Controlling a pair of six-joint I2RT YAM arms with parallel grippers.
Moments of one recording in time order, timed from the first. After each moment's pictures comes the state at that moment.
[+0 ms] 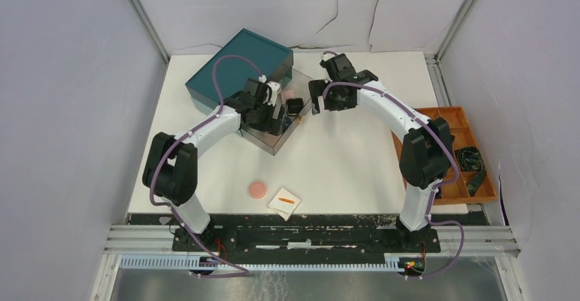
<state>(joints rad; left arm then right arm) -0.45 1.70 1.21 -0.48 0.06 -0.07 0.48 1.89 1.65 -0.72 0.01 0.27</state>
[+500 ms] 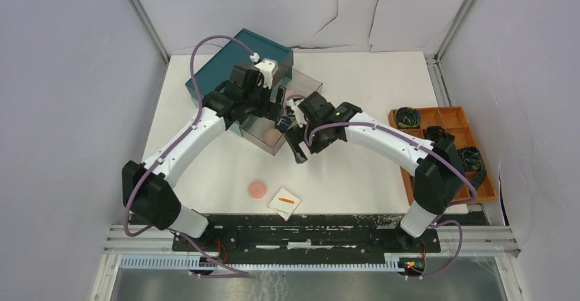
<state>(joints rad) -0.49 1.50 1.33 -0.55 0.04 -0.08 0.76 1.69 1.42 -0.78 -0.09 0.17</state>
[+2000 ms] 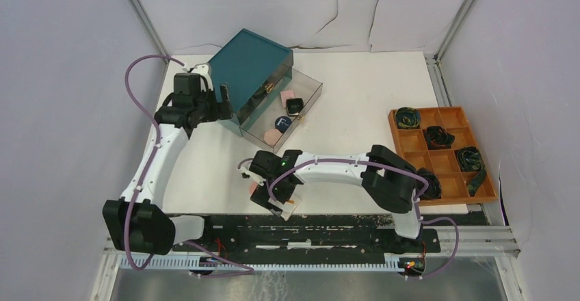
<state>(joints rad) -0.09 1.27 1.17 -0.62 0.02 -0.17 1.20 1.97 1.42 -0.72 -0.09 0.10</state>
